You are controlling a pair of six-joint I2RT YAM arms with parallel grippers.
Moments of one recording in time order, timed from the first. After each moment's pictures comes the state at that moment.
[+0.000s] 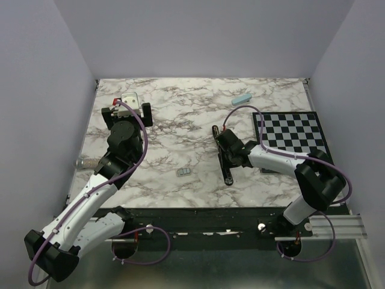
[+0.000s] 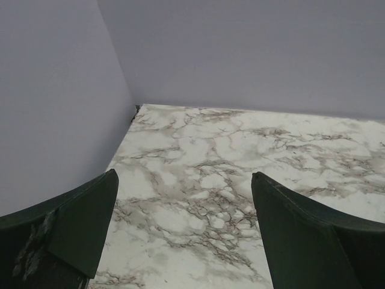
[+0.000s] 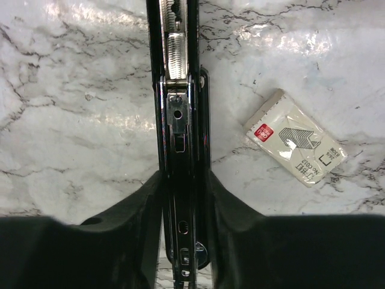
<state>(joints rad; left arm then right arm) -0.55 0.87 0.86 0.09 -0.77 0.10 0.73 1.60 0.90 -0.38 0.23 0.51</state>
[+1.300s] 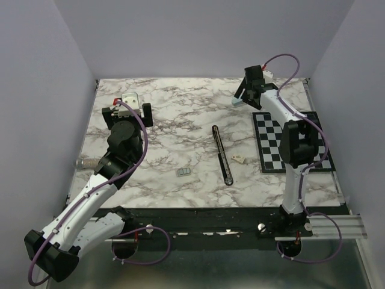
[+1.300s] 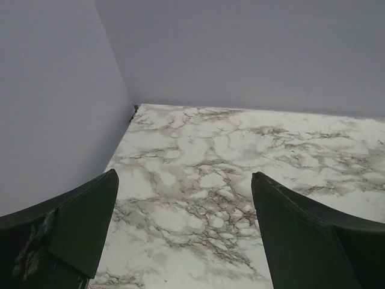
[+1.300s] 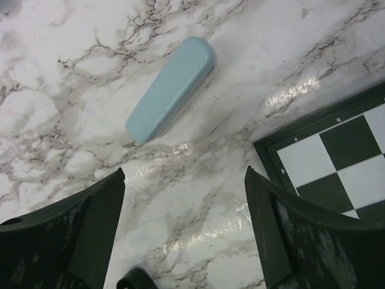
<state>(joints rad) -0.55 0.87 0.86 0.08 -0.76 0.10 0.25 2.11 1.81 -0.55 0.33 0.65</state>
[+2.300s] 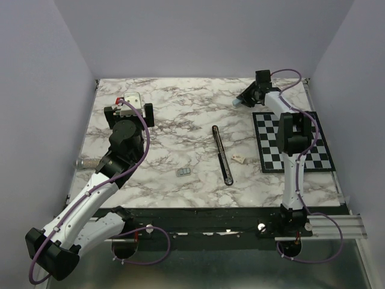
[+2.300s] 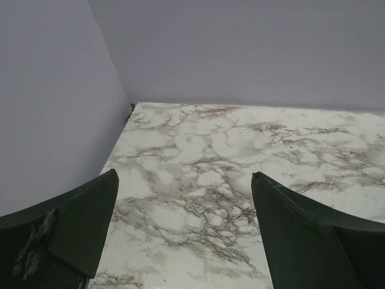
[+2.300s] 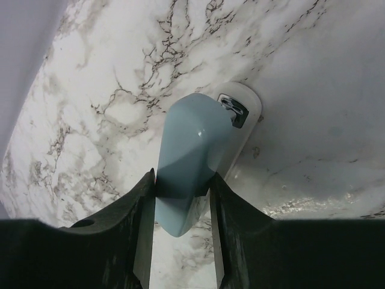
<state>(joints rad) -0.55 0.89 0.86 0.08 -0.74 0.10 0.11 2.42 2.00 -0.38 -0.09 0.88</state>
